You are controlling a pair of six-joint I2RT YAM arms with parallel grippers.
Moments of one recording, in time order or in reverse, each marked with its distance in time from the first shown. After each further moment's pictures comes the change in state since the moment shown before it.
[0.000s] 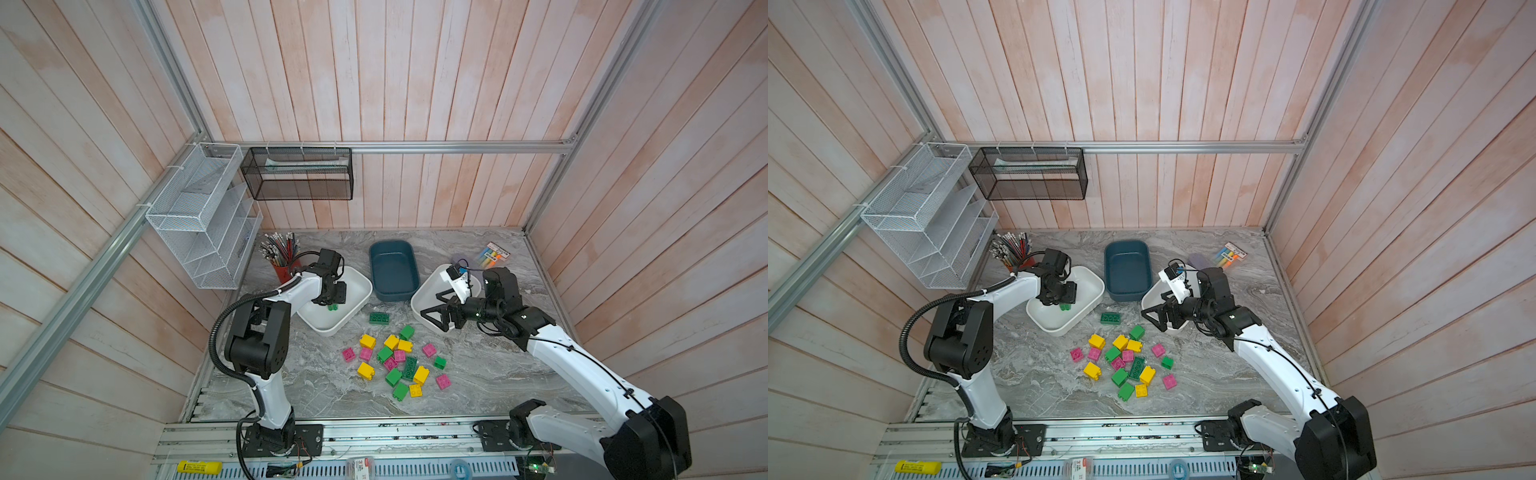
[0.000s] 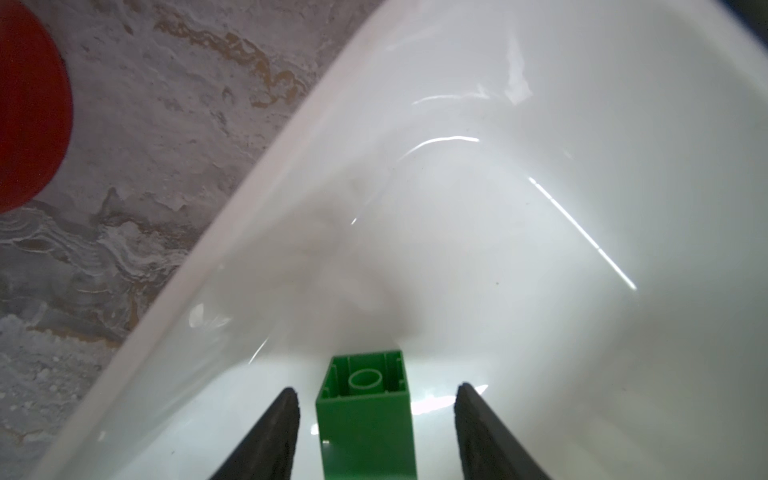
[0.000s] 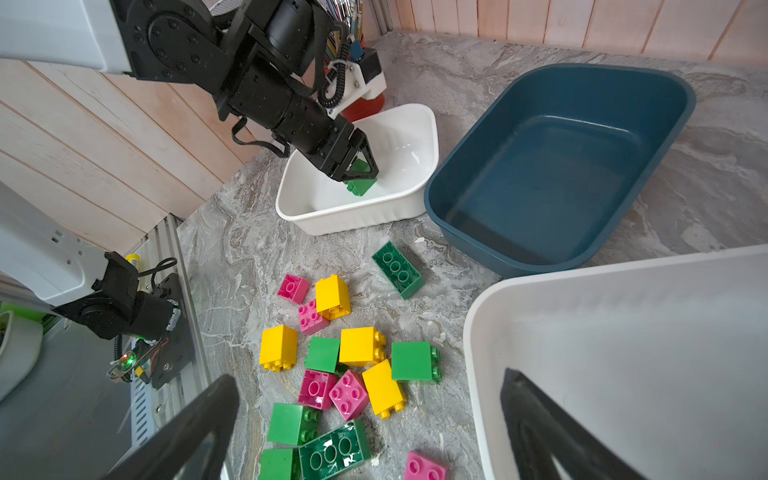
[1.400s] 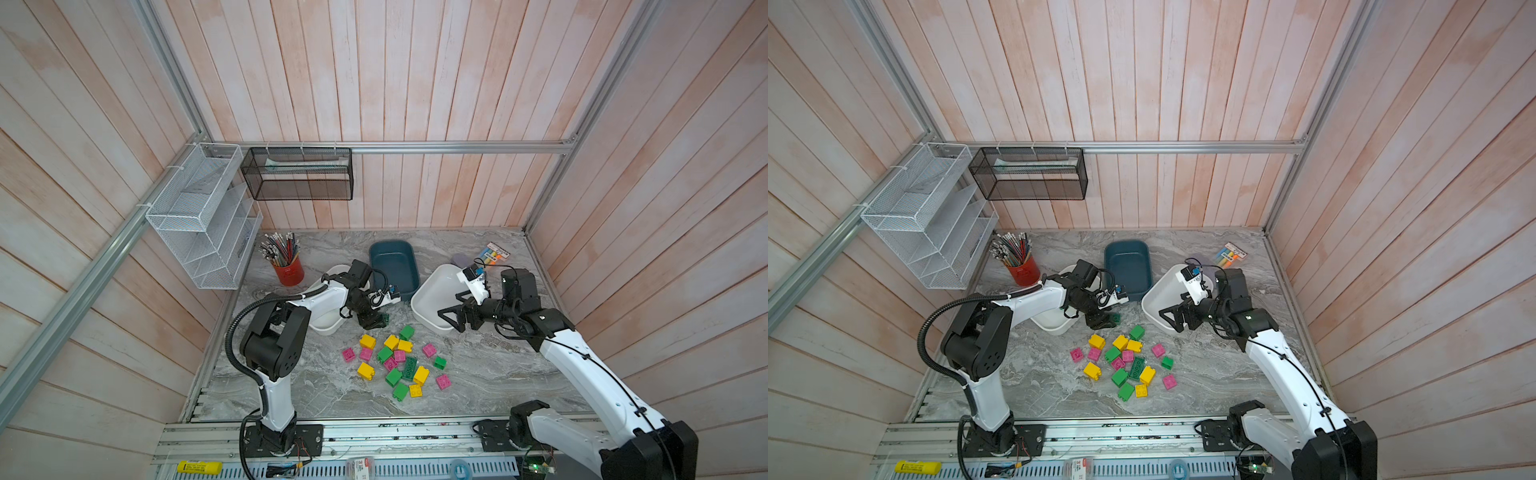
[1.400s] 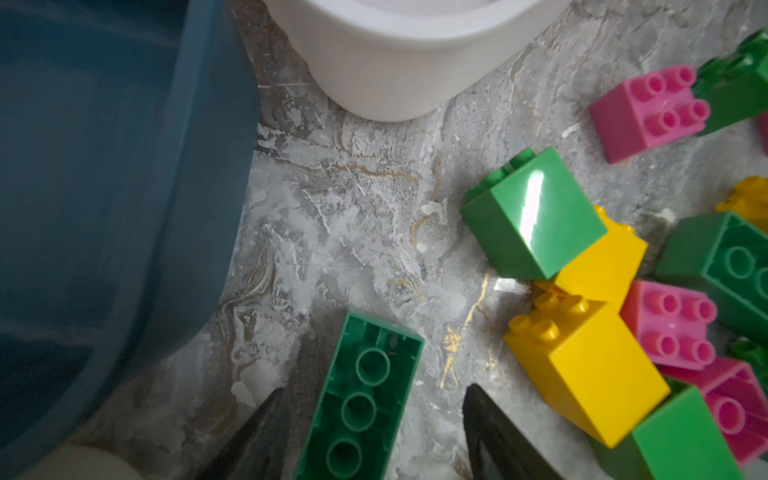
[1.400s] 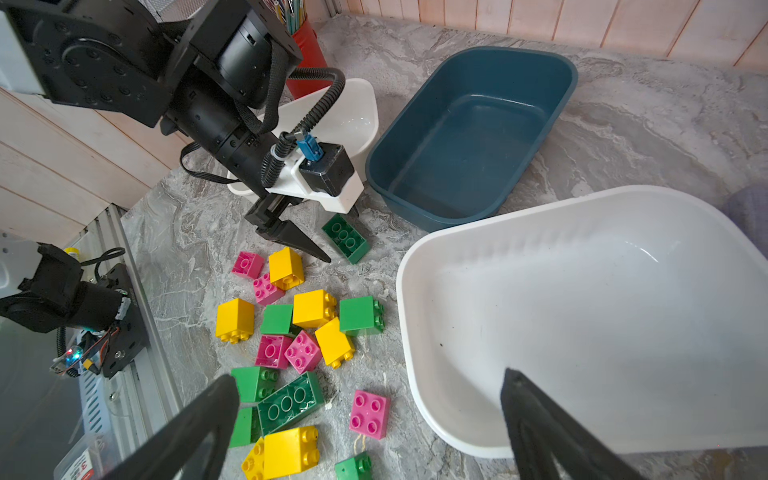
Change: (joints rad) left arm -0.222 0.055 -0.031 0.043 0.476 0.974; right arm -0.141 -0.073 0.016 -0.188 0.016 -0.133
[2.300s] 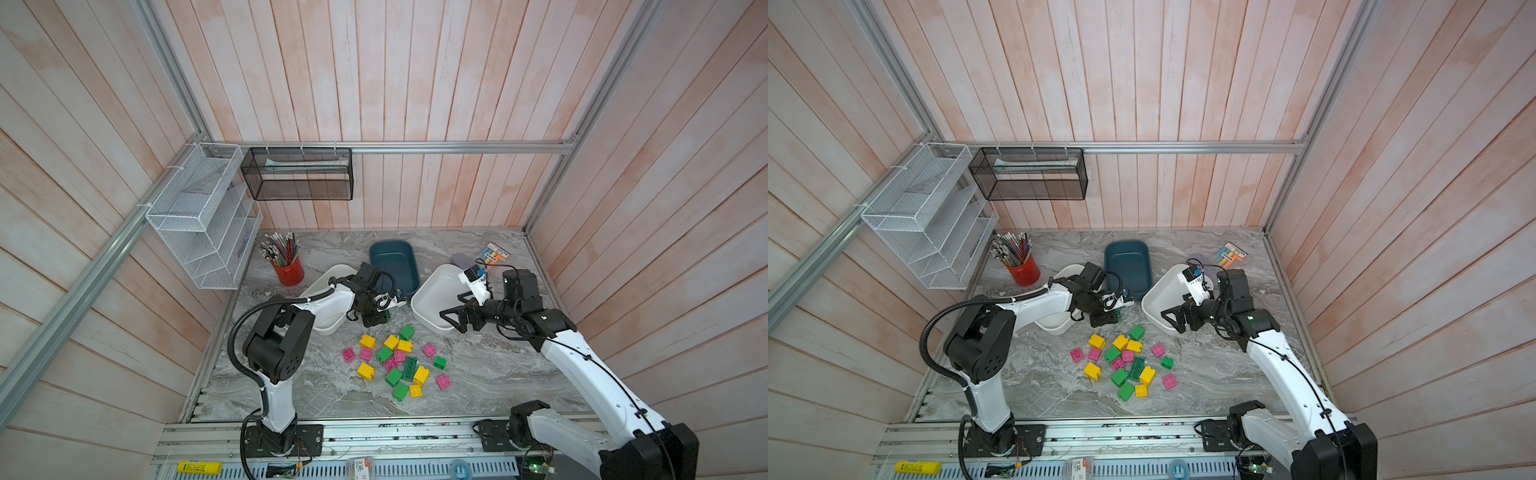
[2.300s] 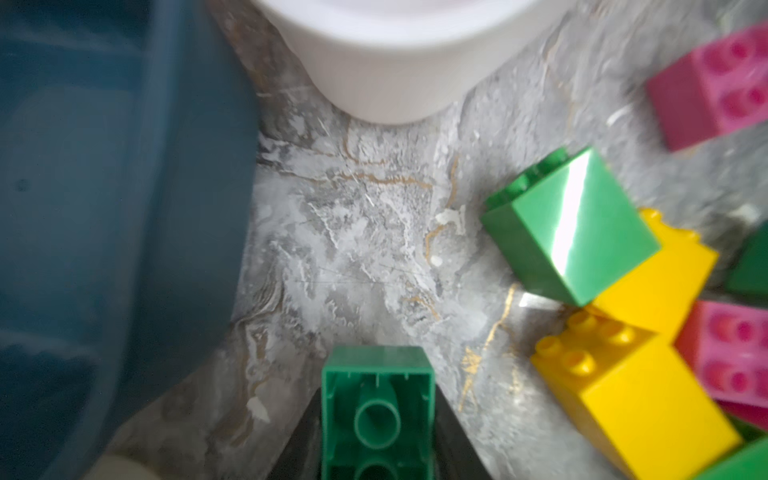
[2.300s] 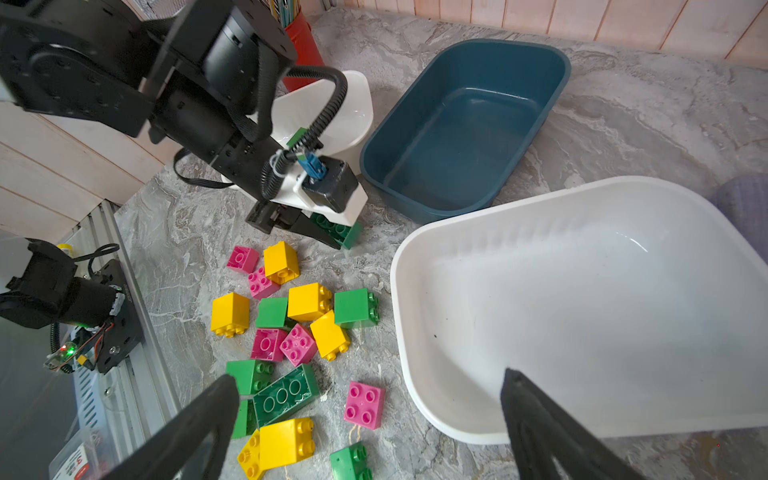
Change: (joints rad) left arm -0.064 -0.054 0.012 0.012 -0.118 -0.052; right arm -0.018 -0.008 0.000 -0.023 -0.001 -0.019
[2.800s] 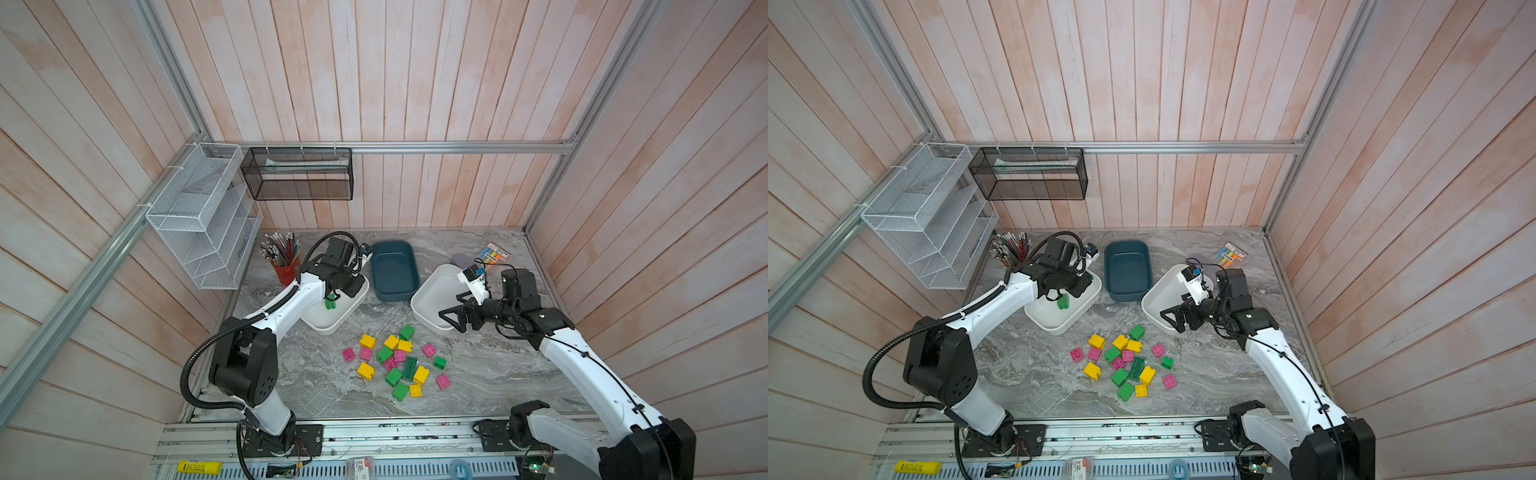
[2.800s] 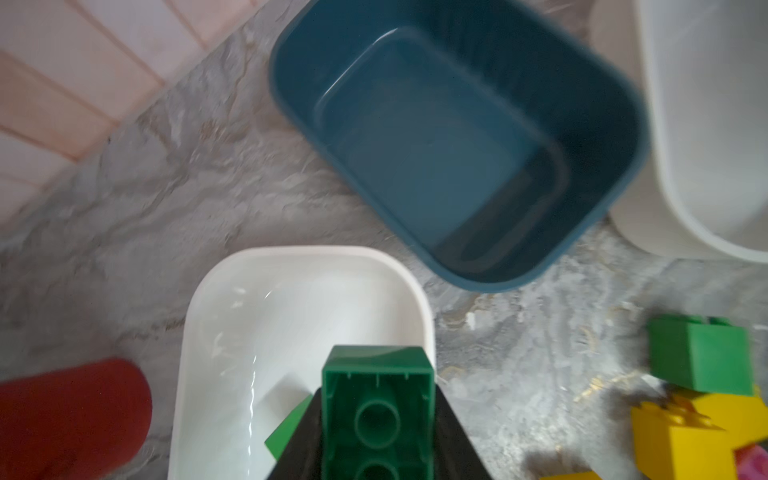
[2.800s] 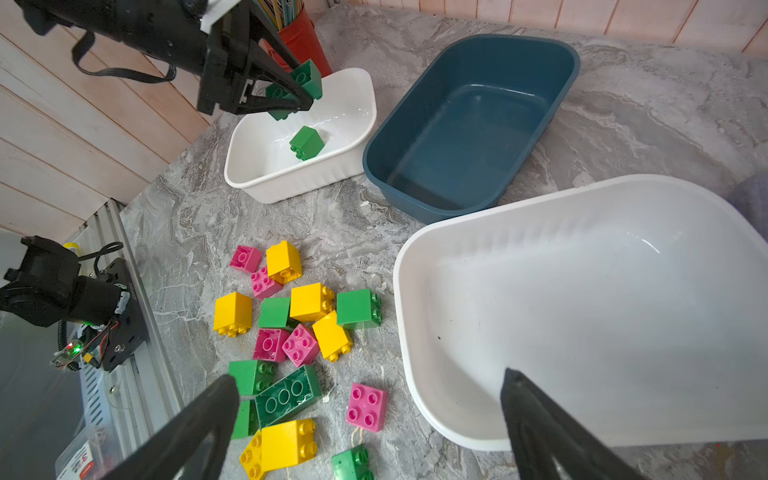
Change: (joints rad) left arm 0.172 -0.151 0.060 -0.023 -0.301 -0.449; right arm -0.002 0.025 0.000 0.009 -0.018 -0.001
